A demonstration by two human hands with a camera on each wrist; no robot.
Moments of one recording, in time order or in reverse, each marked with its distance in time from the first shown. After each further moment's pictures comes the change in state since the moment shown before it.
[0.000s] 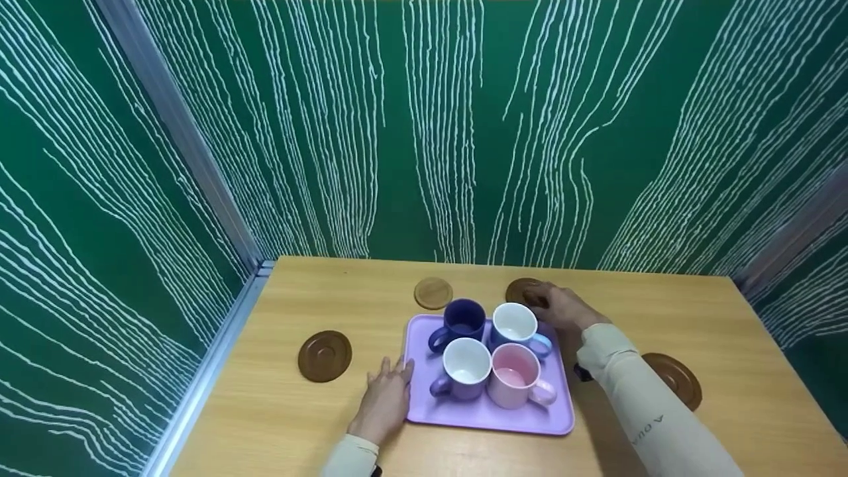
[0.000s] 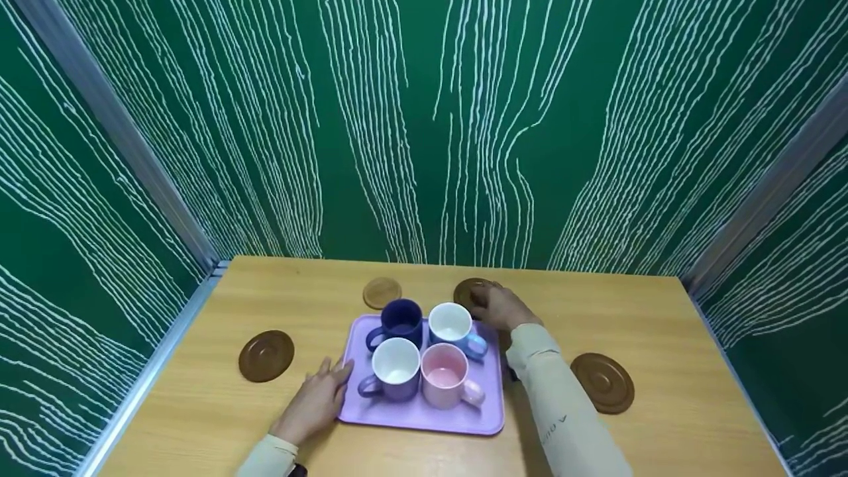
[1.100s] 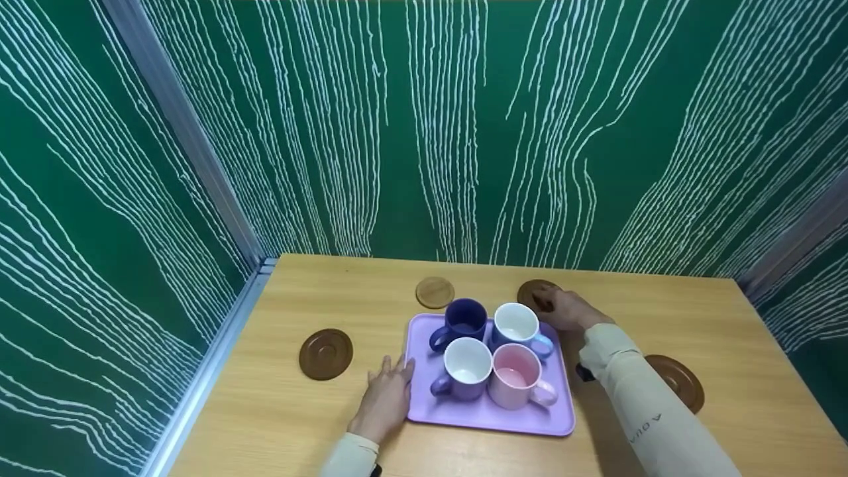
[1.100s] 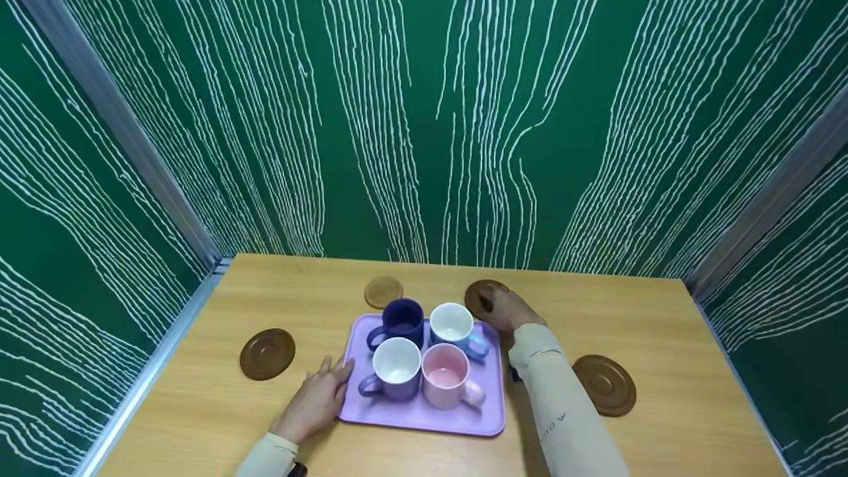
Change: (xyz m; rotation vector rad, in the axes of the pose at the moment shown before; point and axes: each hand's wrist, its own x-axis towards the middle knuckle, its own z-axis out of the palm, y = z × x) left_hand 0.002 0.000 0.000 0.043 0.022 0.011; right_hand 0.000 0.004 -0.003 -0.046 -0.082 0.056
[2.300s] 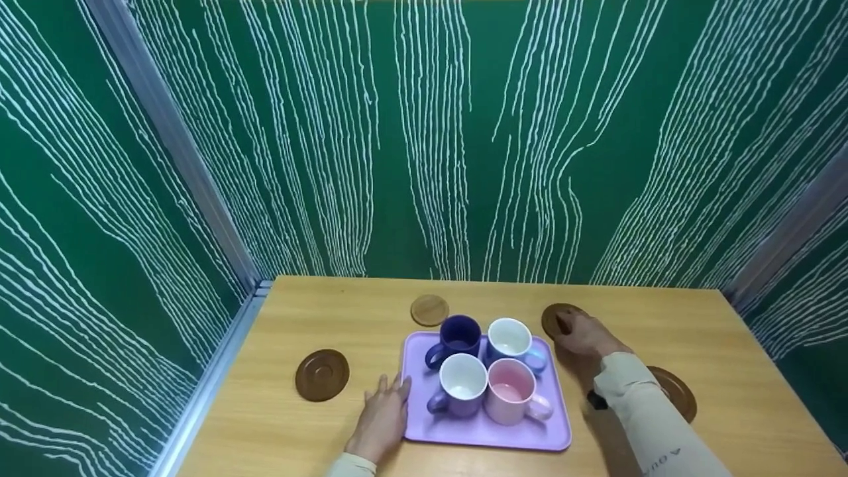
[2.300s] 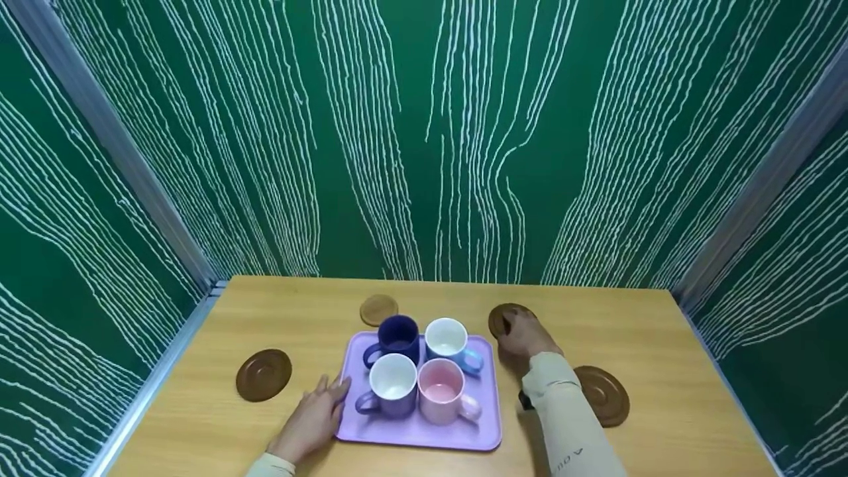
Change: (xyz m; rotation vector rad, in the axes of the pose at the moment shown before) left_hand 0.000 0.001 -0.003 -0.050 -0.014 0.003; right_hand -0.040 0.027 0.001 0.092 0.085 0.161
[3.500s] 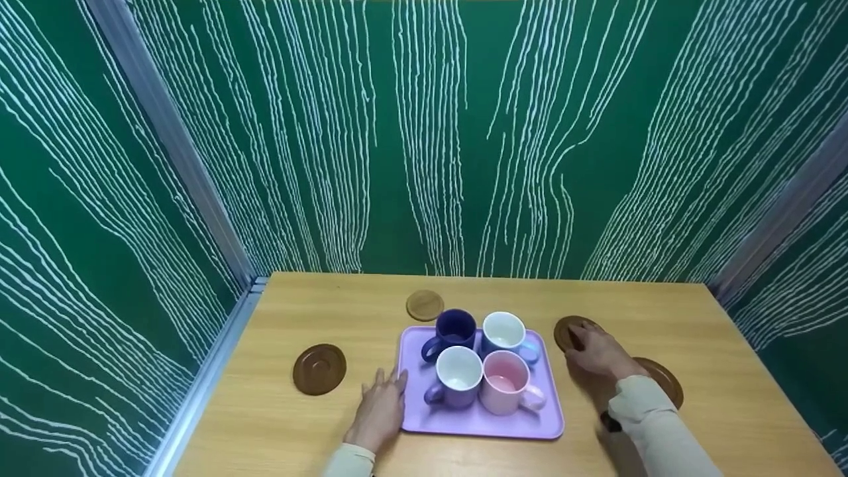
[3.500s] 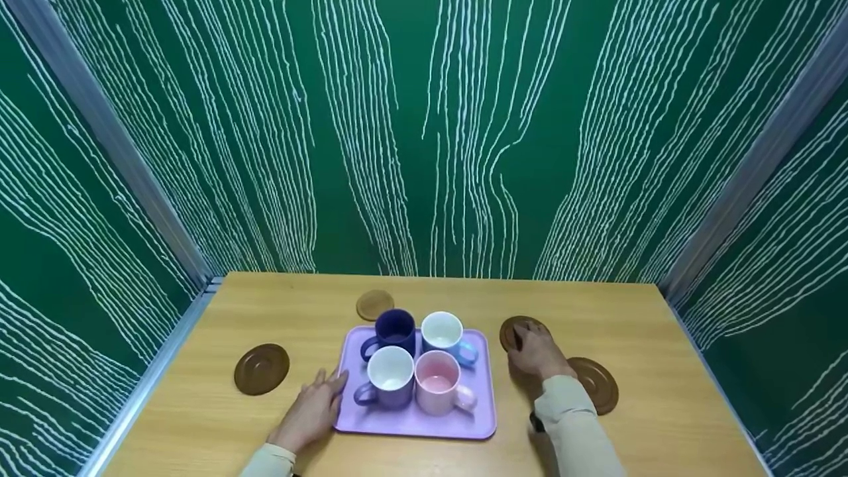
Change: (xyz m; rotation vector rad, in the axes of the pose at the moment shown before) left_hand 0.000 0.001 0.002 -0.009 0.012 0.000; right_hand -0.053 0.021 0.007 -0.074 0.073 -0.039
